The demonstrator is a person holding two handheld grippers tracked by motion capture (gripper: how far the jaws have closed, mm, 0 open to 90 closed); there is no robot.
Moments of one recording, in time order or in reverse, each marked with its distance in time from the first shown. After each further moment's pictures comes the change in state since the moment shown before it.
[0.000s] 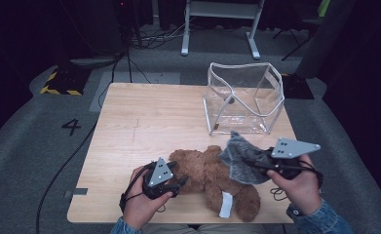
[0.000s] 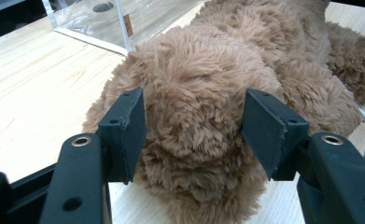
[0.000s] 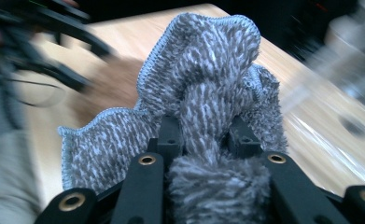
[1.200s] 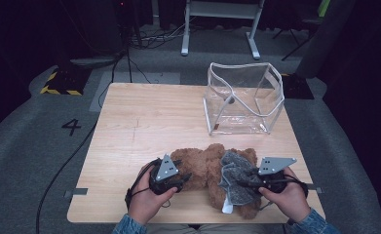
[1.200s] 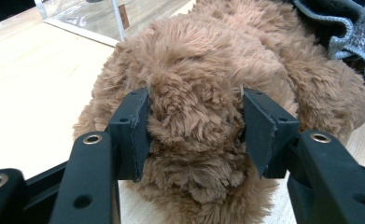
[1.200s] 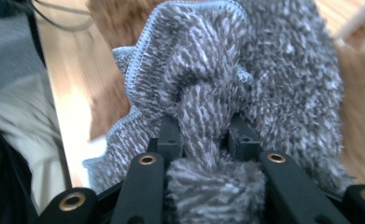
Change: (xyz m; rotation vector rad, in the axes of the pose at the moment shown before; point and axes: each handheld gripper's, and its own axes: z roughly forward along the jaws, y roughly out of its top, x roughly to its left) left arm 0.006 0.001 0.022 0.030 -0.012 -0.003; right arm 0.003 -0.073 0.039 0.153 0.151 0.046
